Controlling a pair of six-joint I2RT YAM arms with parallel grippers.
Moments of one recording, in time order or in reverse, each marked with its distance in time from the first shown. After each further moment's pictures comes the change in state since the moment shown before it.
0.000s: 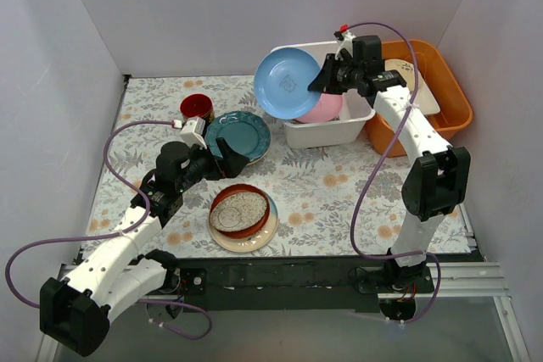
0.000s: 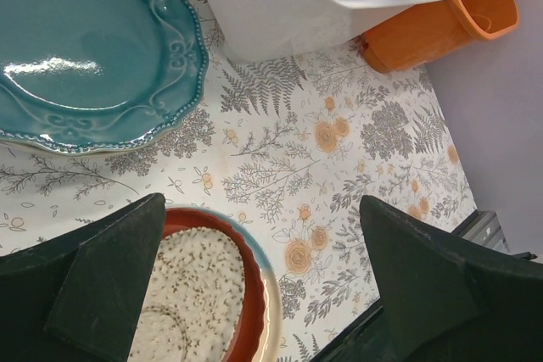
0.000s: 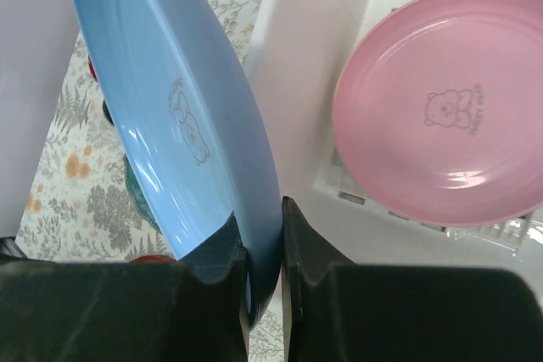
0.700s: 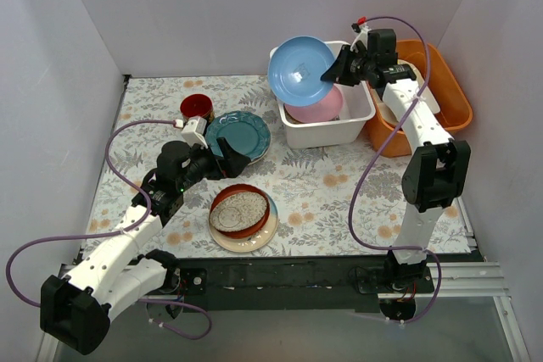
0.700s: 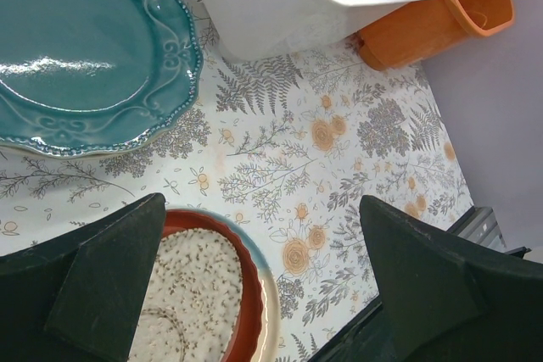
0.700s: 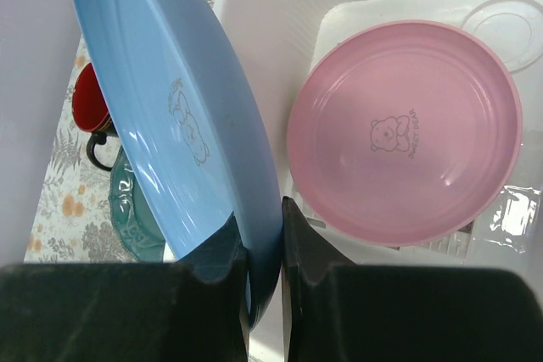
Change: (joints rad) left arm 0.000 0.013 0.000 0.016 0.017 0.000; right arm -0.110 0.079 0.087 0.012 -0.027 0.034
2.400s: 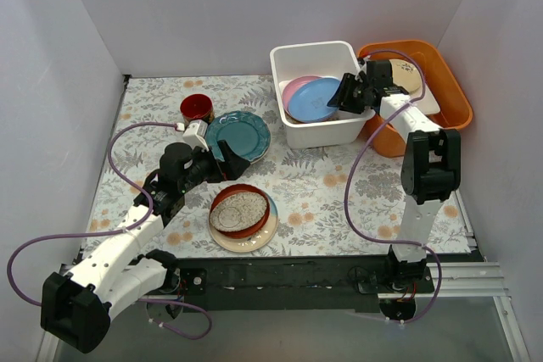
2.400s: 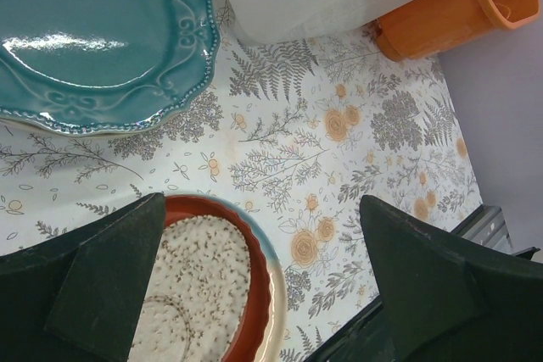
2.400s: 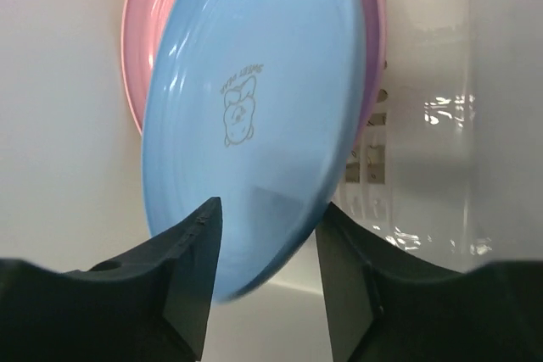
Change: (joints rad) left arm 0.000 0.011 -0.021 -0.014 -0.013 -0.013; right arm -0.060 0.106 -0.230 0.135 0.090 0.046
